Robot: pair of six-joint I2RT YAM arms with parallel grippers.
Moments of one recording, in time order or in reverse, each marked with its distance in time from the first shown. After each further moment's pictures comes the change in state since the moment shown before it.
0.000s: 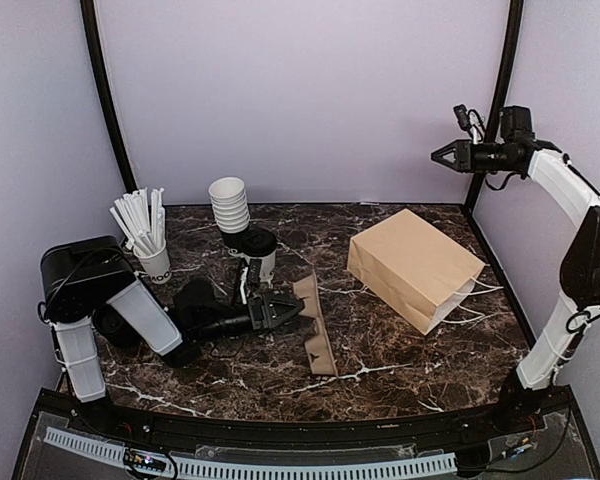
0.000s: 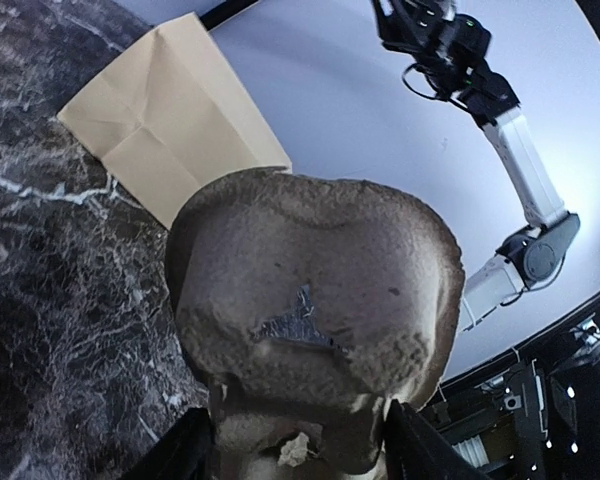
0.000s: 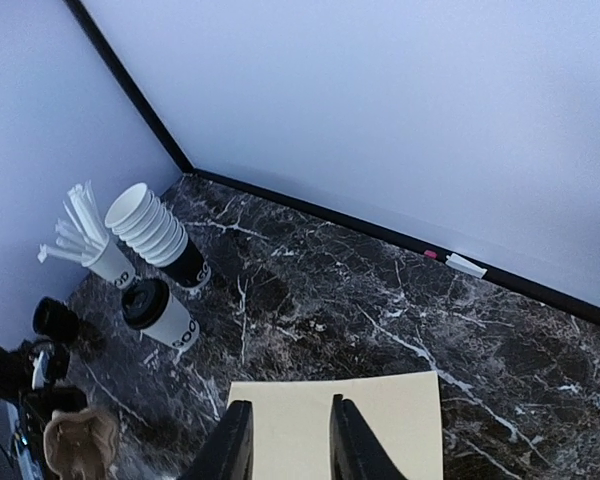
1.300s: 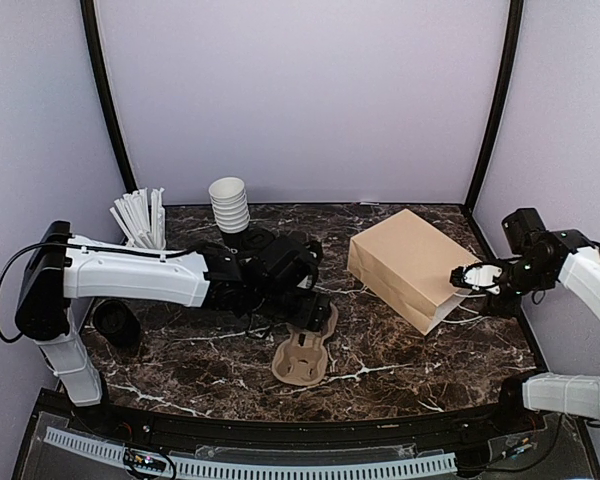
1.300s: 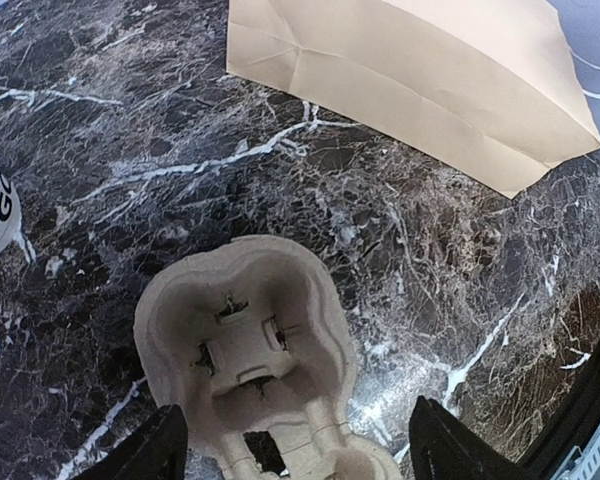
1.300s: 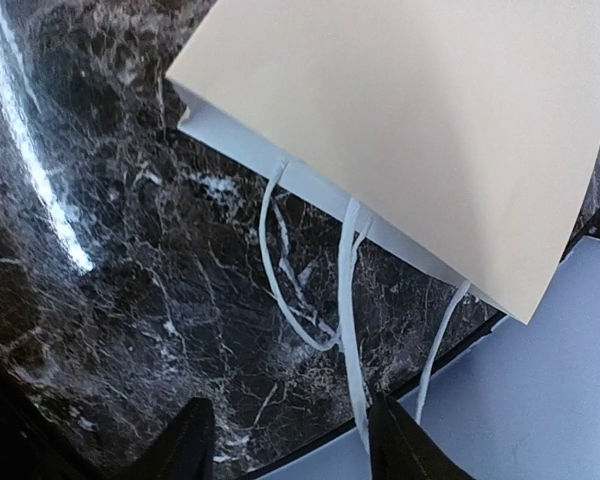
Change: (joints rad) left arm -0.247 -0.133 0.768 -1.790 -0.625 0.501; right arm 0.162 -0.750 -0.848 -0.532 0.811 -1.056
